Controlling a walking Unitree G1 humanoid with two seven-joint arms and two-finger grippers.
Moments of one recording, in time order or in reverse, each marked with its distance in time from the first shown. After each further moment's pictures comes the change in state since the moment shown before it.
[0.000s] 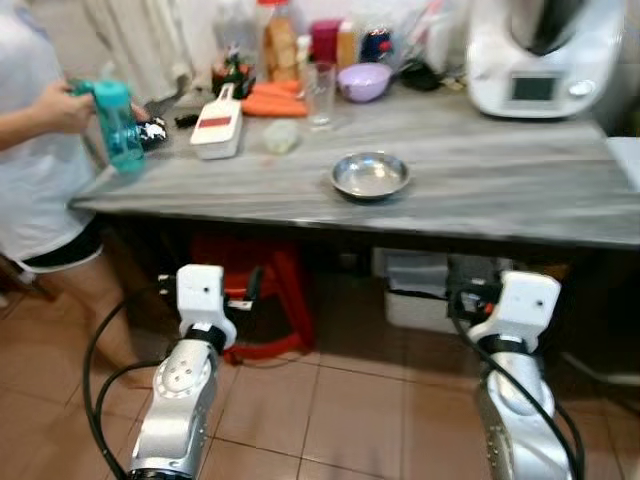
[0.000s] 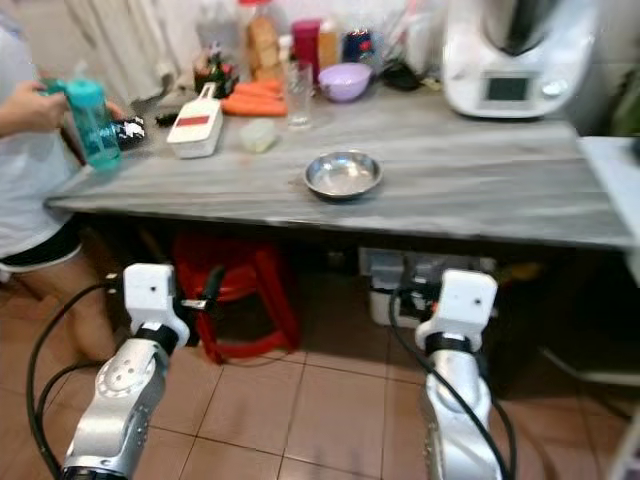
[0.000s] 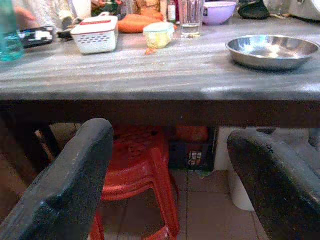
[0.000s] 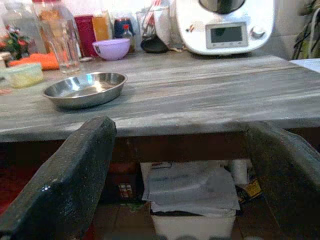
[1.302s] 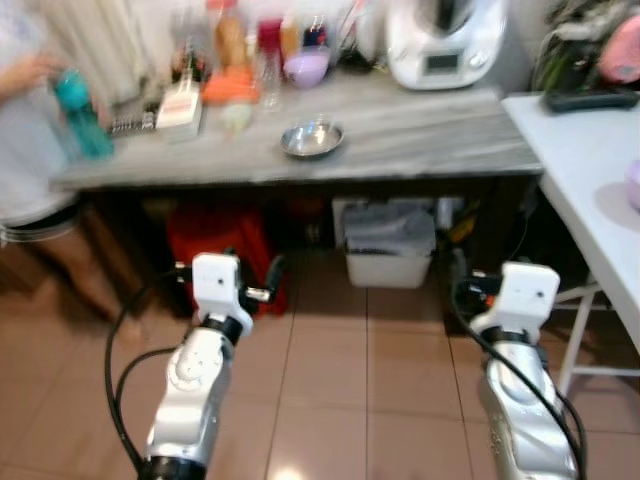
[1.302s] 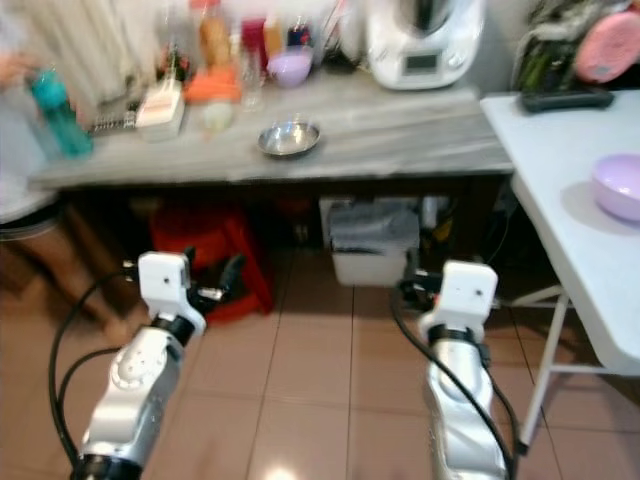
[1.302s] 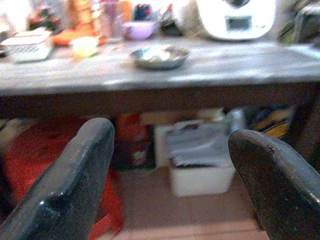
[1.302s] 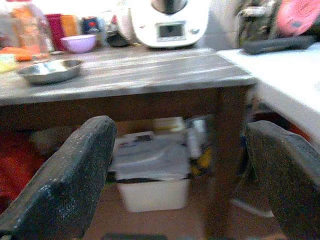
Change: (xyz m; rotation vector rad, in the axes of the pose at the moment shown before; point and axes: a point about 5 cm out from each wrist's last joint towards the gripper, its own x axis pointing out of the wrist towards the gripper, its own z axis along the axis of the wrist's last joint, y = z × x) left arm 0.007 -0.014 0.008 -0.032 -0.076 -0.121; right arm 0.009 0.006 -0.001 0.002 0.004 0.013
